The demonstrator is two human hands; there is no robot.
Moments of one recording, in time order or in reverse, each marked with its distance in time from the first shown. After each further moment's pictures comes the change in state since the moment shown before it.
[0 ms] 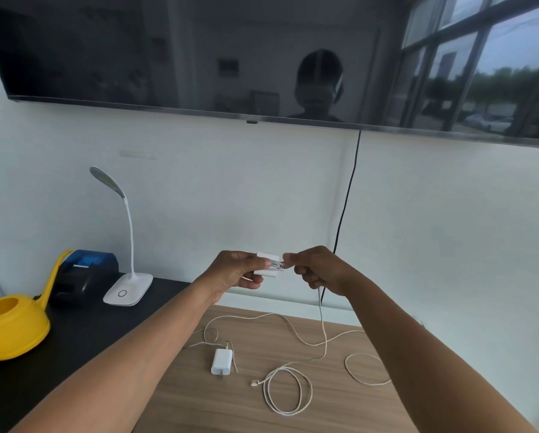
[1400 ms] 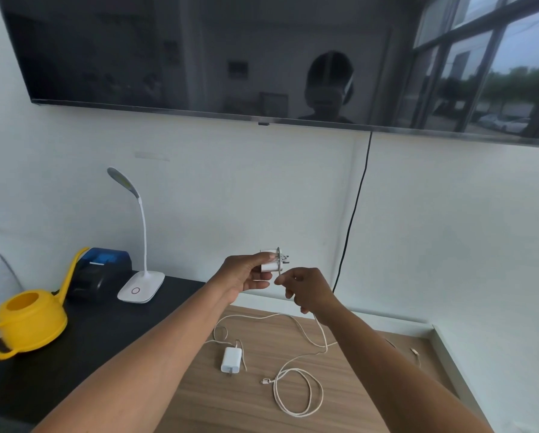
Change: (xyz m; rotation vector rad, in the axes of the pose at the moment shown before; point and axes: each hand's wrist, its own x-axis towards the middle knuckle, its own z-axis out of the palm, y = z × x) left_hand 0.005 -0.009 0.003 -0.171 0.135 -0.116; right_hand -0.003 0.032 0.059 -0.115 0.226 -0.065
